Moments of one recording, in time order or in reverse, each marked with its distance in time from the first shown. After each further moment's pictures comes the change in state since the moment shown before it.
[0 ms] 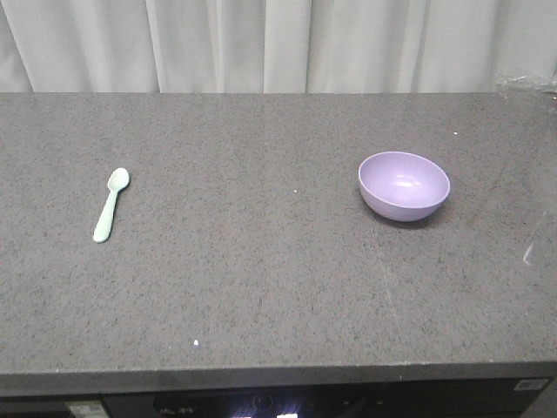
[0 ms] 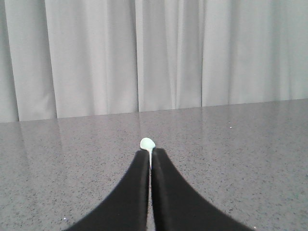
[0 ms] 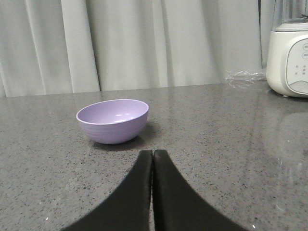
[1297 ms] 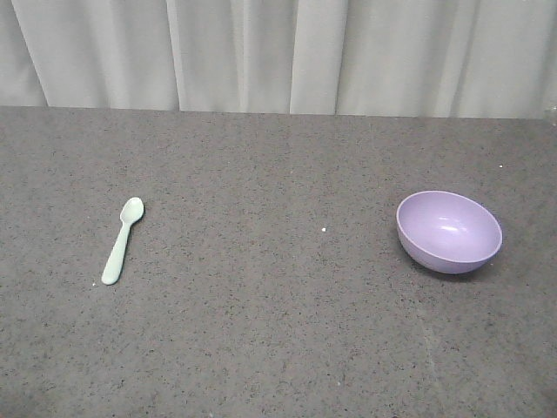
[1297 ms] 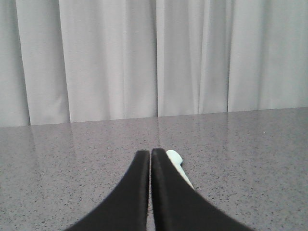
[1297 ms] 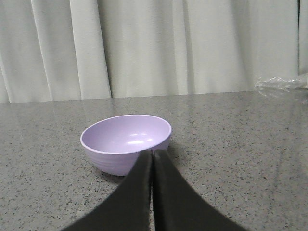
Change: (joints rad) left arm 0.000 0.000 0.000 0.000 0.000 0.000; right arm 0.000 0.000 0.000 0.000 0.000 0.000
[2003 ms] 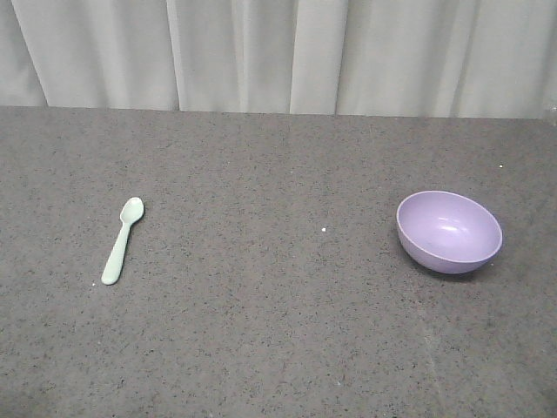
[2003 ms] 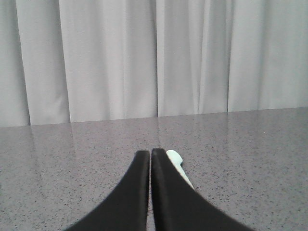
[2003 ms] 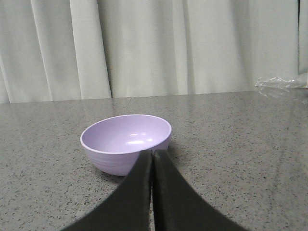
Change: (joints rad) left arm 0.000 0.000 0.000 0.000 0.000 0.000; right arm 0.000 0.000 0.000 0.000 0.000 0.000
